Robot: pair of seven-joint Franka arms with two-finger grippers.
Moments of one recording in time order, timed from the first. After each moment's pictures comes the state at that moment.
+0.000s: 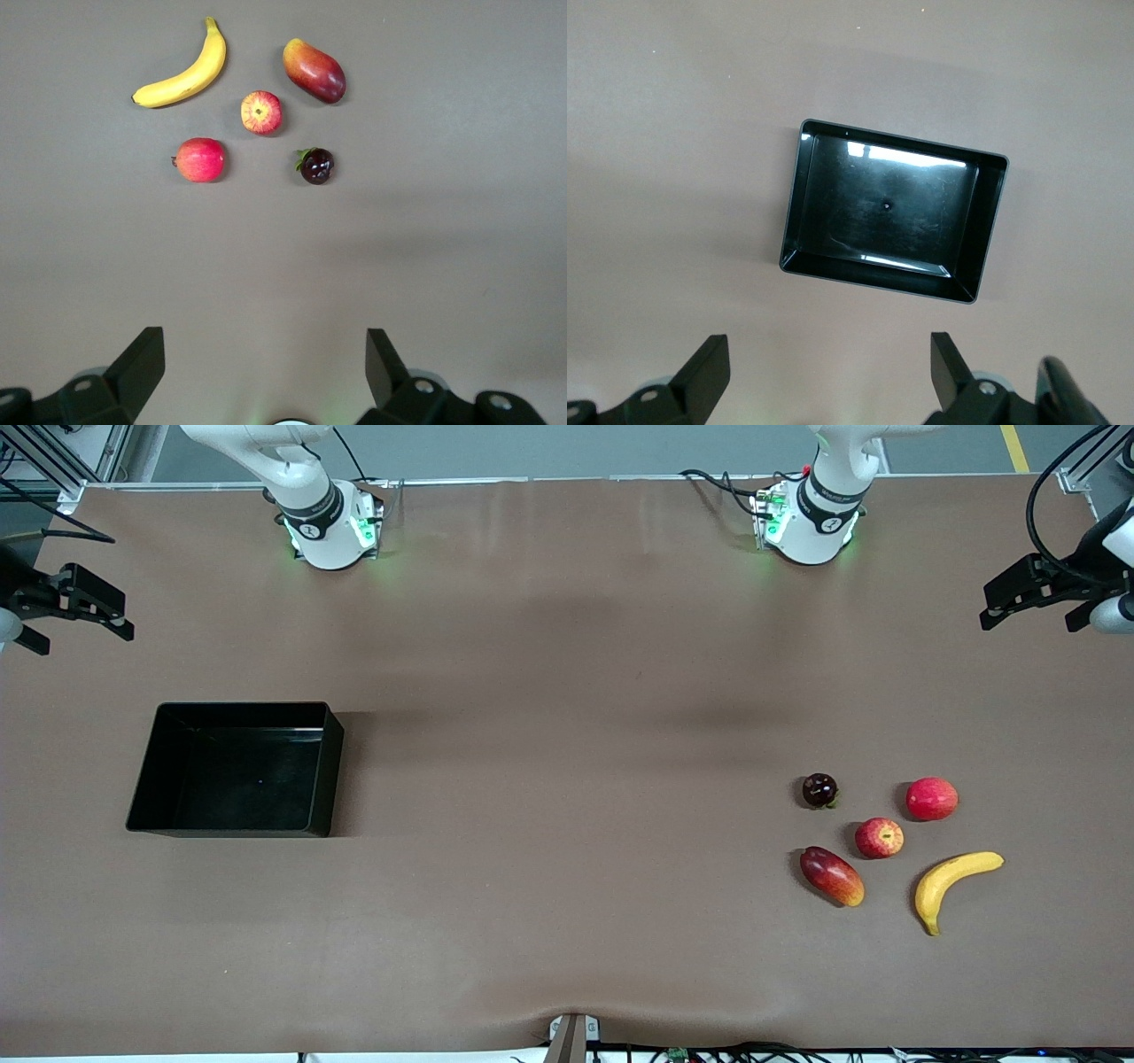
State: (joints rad) left arm 0.03 -0.07 -0.06 -1.57 0.00 1.48 0.01; right arm 0.02 -0.05 -0.04 -1.56 0.00 1.49 -0.20
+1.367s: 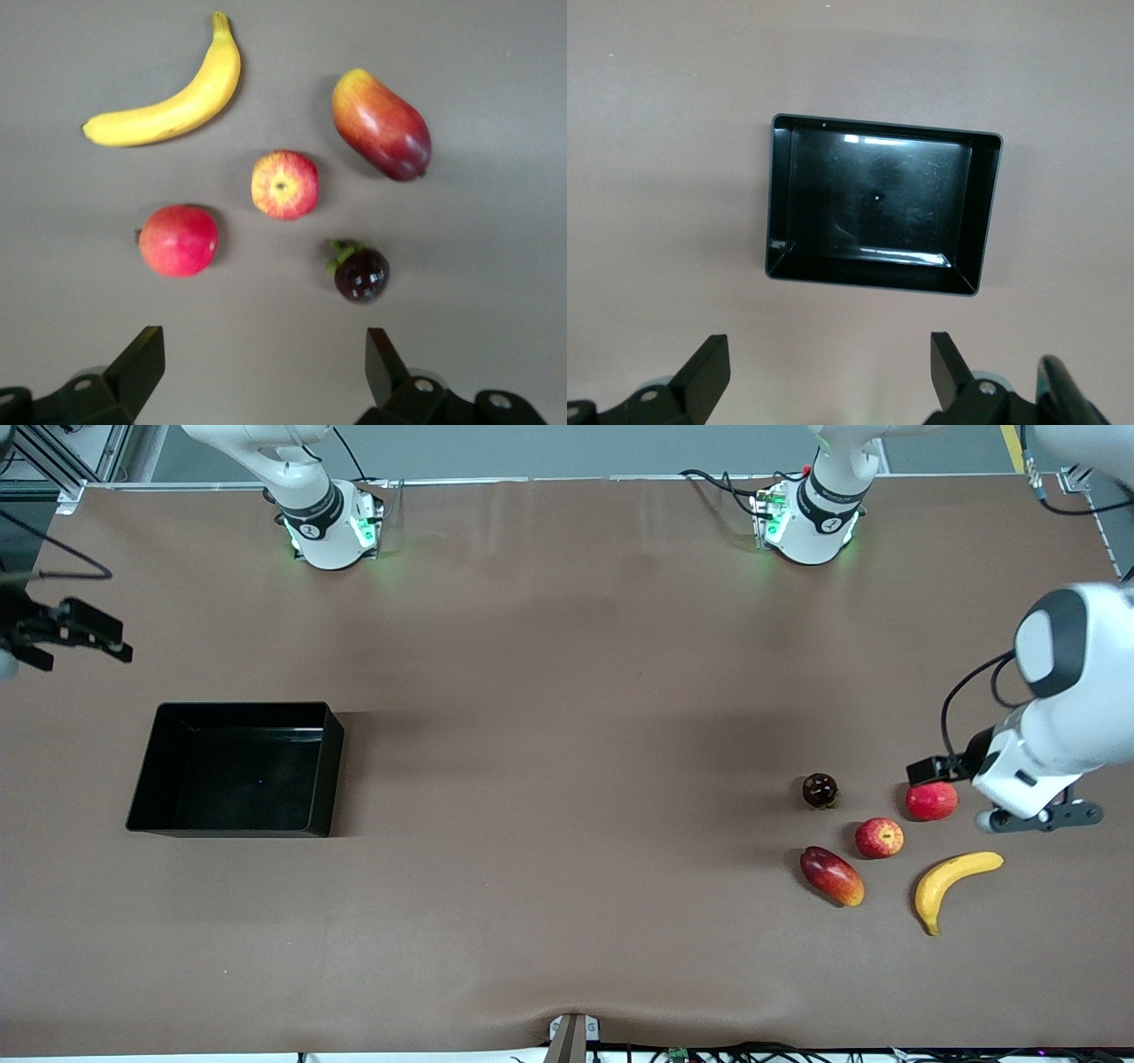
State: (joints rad) left arm 0.06 0.34 -0.06 -1.68 0.06 1.97 -0.11; right arm -0.02 0.03 -0.05 -1.56 0.01 1.53 -0.16
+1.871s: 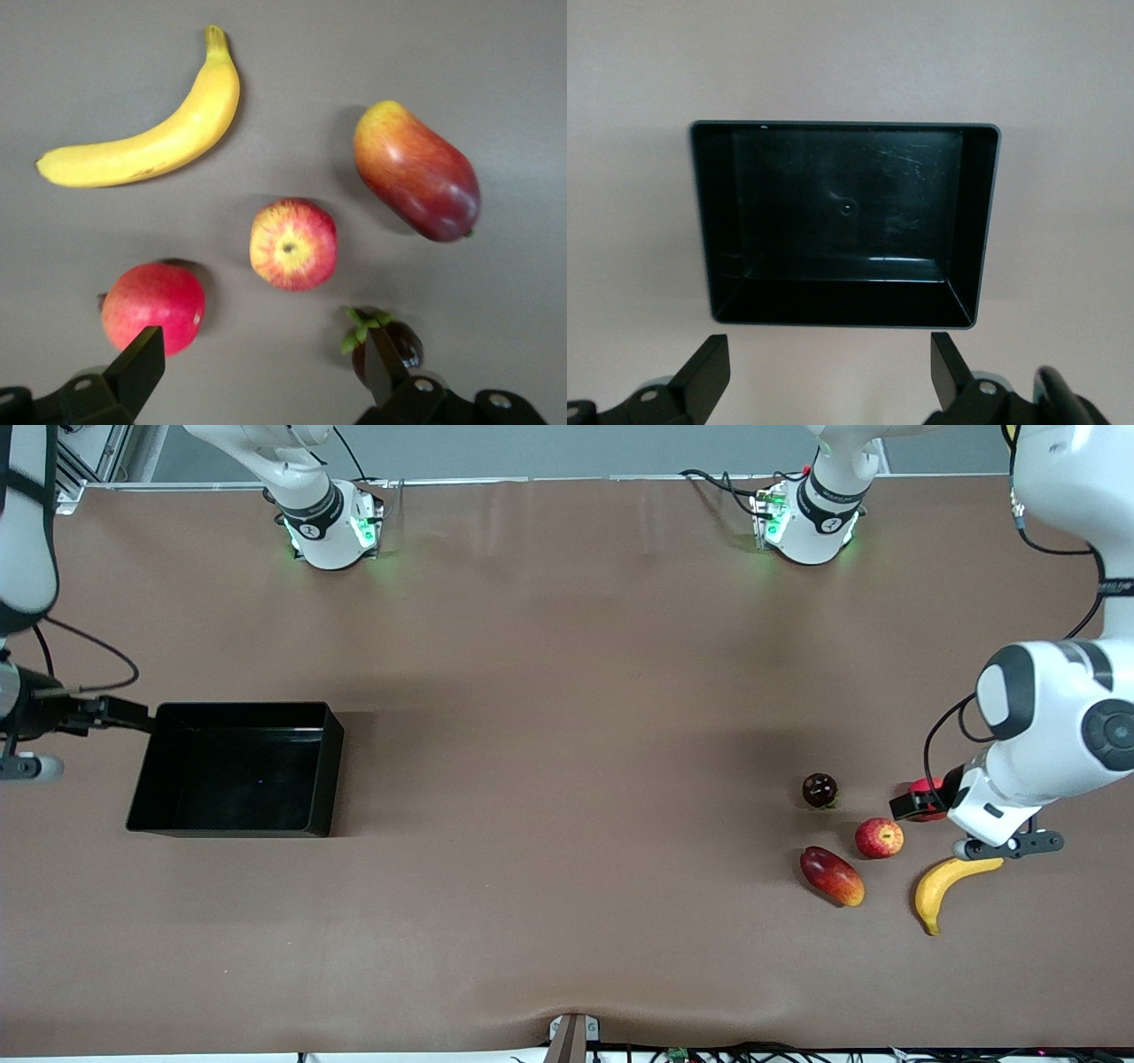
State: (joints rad) left arm 0.08 0.46 -0.06 -1.73 0.07 2.19 -0.11; right arm -0.11 0.25 -0.05 -1.56 0.01 1.64 -0.16
